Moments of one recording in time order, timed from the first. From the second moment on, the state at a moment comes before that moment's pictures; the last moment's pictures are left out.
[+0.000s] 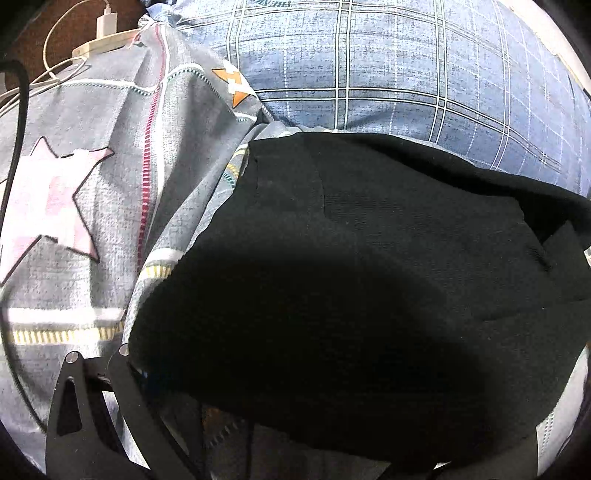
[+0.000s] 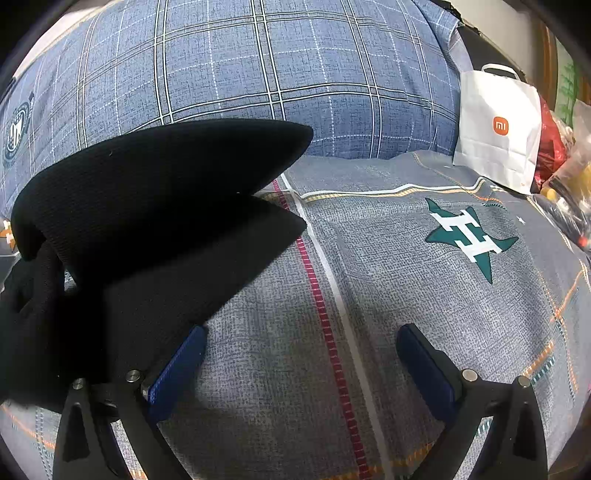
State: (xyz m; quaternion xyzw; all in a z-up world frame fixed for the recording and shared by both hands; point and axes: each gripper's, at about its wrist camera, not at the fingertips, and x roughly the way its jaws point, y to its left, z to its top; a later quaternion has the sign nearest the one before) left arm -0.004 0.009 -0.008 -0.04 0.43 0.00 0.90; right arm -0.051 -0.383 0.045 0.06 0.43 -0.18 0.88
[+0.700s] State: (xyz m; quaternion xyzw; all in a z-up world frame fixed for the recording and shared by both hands) left arm -0.054 0.029 0.033 -0.13 0.46 -0.05 0.87; right arm -0.093 -0.391 0.097 0.18 0.42 -0.05 0.89
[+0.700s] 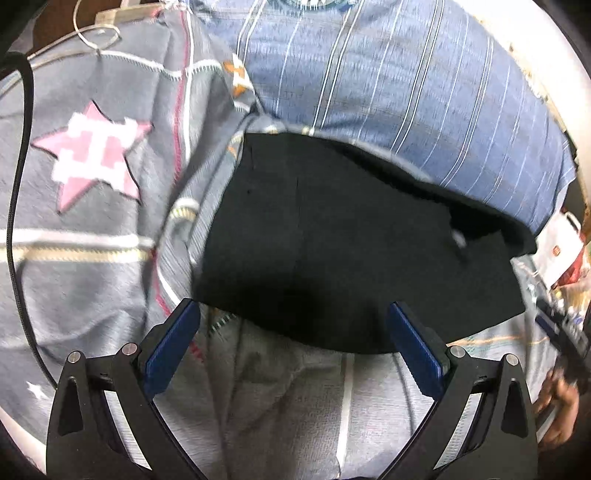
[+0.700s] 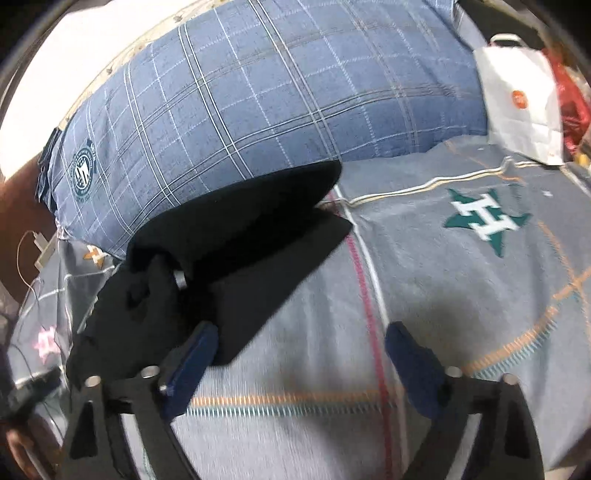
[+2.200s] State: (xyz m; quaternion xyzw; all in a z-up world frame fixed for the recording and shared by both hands) left arm -0.059 0.027 0.026 -0.20 0.50 -0.07 0.84; right arm -0.096 -0.390 0.072 0.23 0.42 -0.02 0.88
